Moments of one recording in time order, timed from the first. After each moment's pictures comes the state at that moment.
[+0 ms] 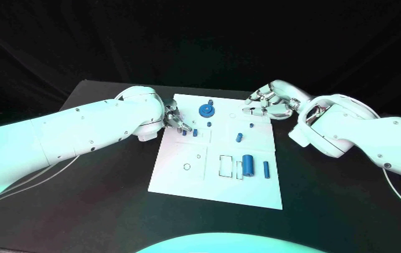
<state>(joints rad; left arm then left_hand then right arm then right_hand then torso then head) 1.22 -0.68 -0.01 1.38 -1.17 0.11 -0.66 1.00 -0.14 0.24 0.22 0.27 1.04 0.01 0.59 0.58 1.36 -0.06 1.11 0.93 1.47 -0.10 1.35 1.31 0.07 1.46 0.01 1.44 1.31 1.28 -0.91 -0.11 1.64 -1.05 -0.36 -0.08 1.28 -0.08 0.07 0.23 0.29 0.94 0.15 0.16 0.27 1.20 0.06 1.15 1.11 1.47 -0.01 1.41 1.31 0.08 1.36 0.10 1.19 1.30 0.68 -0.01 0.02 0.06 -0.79</state>
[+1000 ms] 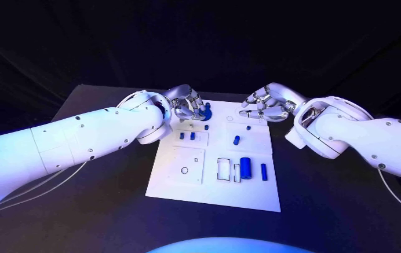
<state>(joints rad) 1.21 -0.66 -0.02 1.40 -1.17 -0.28 -0.19 1.41 -0.18 0.30 0.12 0.27 0.84 0.13 0.36 0.38 0.96 0.06 0.60 0.43 1.34 -0.01 1.06 1.15 0.16 1.11 0.09 0.98 0.74 1.28 -0.91 -0.11 1.63 -1.05 -0.36 -0.08 1.28 -0.08 0.06 0.23 0.34 0.94 0.14 0.16 0.27 1.20 0.06 1.15 1.11 1.46 -0.01 1.40 1.31 0.08 1.36 0.10 1.19 1.30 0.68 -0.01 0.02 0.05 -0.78</state>
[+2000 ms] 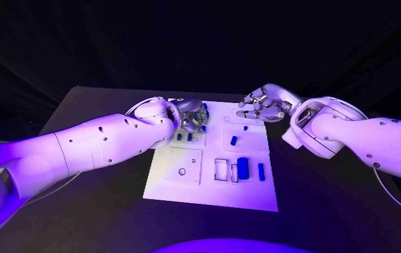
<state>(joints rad) 1.19 -0.55 -0.04 1.28 -1.46 -0.13 -0.17 1.43 -0.21 0.27 0.15 0.27 0.97 0.13 0.22 0.22 0.95 0.09 0.41 0.20 1.34 0.01 1.05 0.97 0.16 1.17 0.11 1.05 0.85 1.28 -0.91 -0.11 1.63 -1.05 -0.37 -0.08 1.28 -0.08 0.06 0.23 0.35 0.94 0.14 0.16 0.27 1.17 0.06 1.12 1.07 1.46 -0.01 1.39 1.30 0.08 1.35 0.09 1.17 1.28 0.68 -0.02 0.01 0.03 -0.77</state>
